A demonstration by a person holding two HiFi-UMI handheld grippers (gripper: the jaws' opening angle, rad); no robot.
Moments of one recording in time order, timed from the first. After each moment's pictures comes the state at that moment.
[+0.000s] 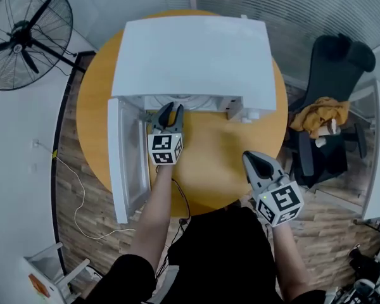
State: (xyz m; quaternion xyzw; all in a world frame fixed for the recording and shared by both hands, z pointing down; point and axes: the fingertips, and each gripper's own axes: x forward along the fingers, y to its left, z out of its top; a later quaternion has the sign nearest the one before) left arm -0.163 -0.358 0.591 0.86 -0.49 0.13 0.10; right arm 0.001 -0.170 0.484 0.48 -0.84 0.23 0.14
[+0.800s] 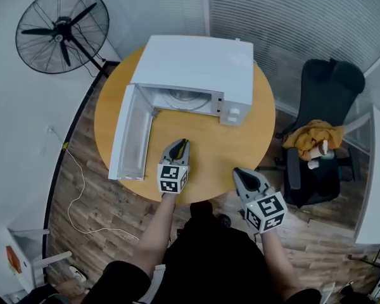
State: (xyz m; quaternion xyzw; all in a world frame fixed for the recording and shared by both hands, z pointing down) left arm -0.121 -0.179 0.555 0.84 -0.51 0.15 0.10; right arm 0.032 -0.059 0.458 0.42 -0.88 0.20 0.12
